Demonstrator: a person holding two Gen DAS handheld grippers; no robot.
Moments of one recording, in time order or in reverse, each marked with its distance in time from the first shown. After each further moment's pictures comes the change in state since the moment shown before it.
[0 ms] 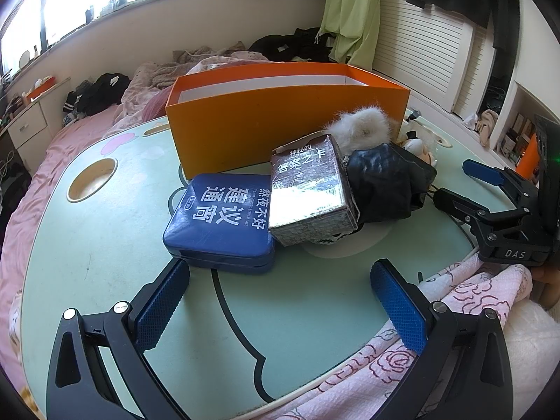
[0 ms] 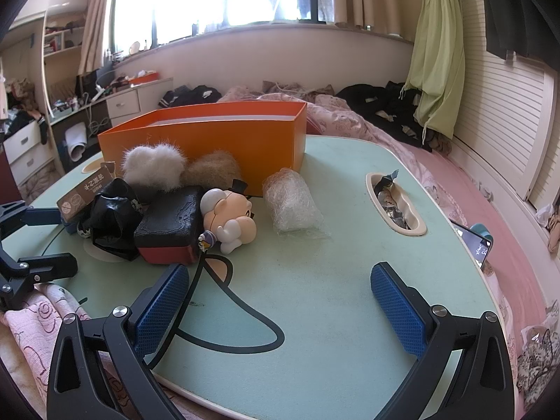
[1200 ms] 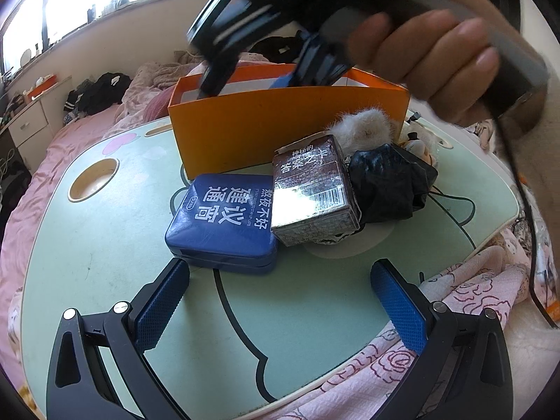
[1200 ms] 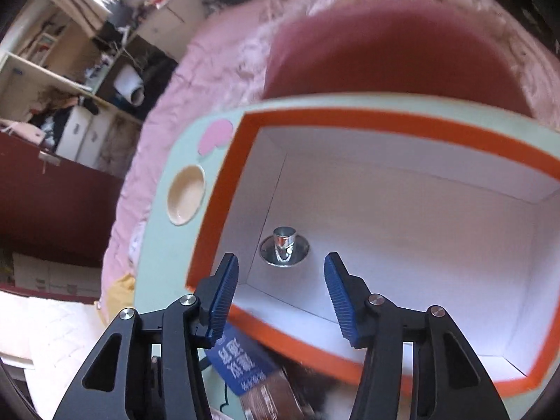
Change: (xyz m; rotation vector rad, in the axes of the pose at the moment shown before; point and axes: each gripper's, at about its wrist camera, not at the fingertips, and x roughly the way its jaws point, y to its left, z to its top) left arm -0.003 0.005 -0.001 -0.009 -0.007 -0.001; right arm 0.190 0.127 0.180 0.126 0.748 0.457
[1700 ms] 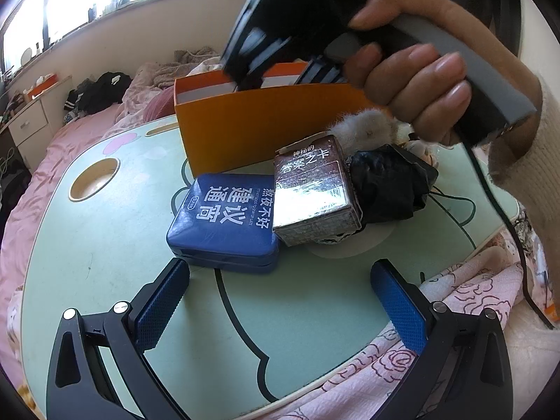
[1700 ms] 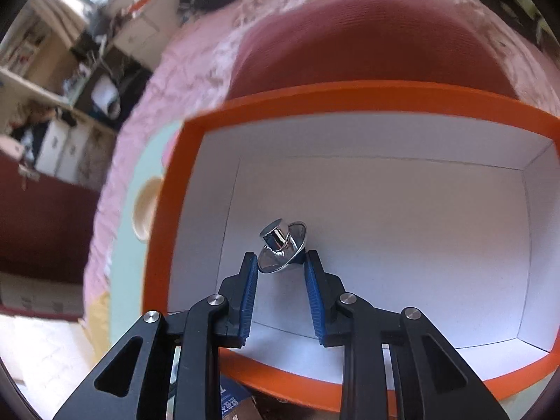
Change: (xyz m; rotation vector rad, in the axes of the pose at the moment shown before) left arm 0.001 0.004 0.002 -0.005 0.000 0.000; right arm -0.007 -0.020 0.005 0.088 -0.143 -0.018
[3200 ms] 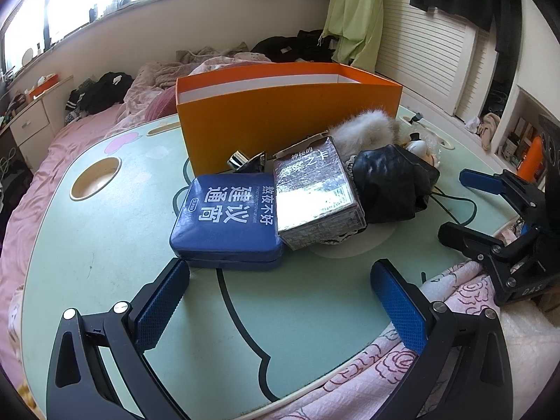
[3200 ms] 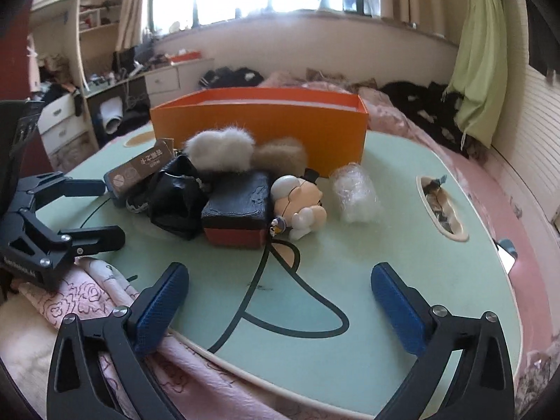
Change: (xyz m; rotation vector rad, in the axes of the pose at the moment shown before) left arm 0.000 0.002 -0.002 0.001 -0.001 0.004; right arm -0.077 -0.082 -0.257 -0.367 -0.552 -0.281
